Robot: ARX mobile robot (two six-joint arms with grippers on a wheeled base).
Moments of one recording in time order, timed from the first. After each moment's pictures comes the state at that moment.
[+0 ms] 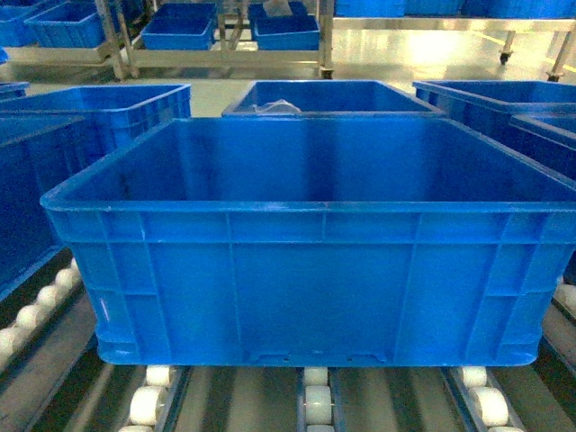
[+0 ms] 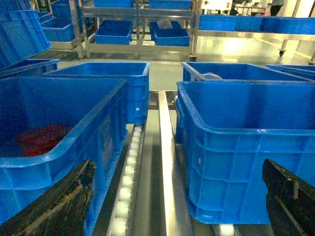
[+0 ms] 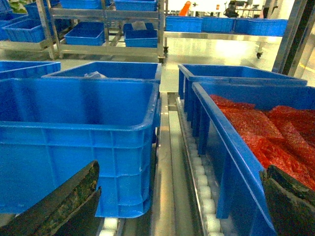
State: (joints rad) left arm 0.00 0.01 0.02 -0.01 0.00 -0.01; right arm 0.00 0.01 0.01 0.00 0.00 -0.01
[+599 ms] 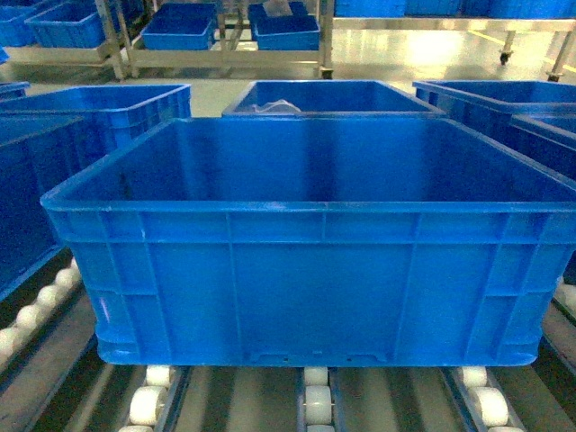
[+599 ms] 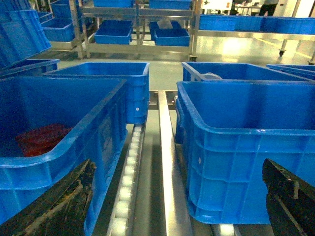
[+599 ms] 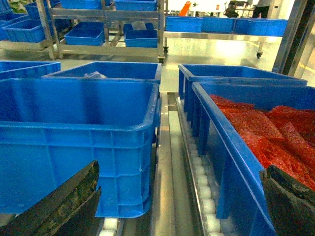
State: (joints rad) left arm 0.00 0.01 0.02 -0.01 0.00 -0.01; right arm 0.00 0.01 0.01 0.00 0.00 -0.01
